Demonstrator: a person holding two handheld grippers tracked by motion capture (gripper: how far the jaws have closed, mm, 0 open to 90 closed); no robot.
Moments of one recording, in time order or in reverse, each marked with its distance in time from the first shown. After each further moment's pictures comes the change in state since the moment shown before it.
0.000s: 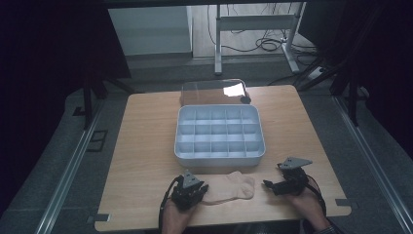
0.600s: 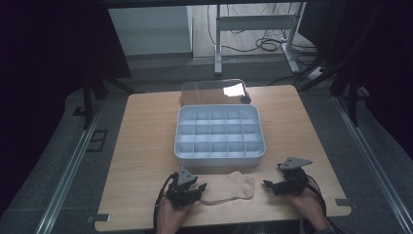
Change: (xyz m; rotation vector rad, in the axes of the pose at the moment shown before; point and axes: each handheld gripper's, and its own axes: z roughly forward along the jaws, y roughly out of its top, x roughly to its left) left arm 0.008 0.006 -0.011 -0.010 0.039 0.014; right arm 0.000 0.000 0.000 -0.001 0.002 -0.001
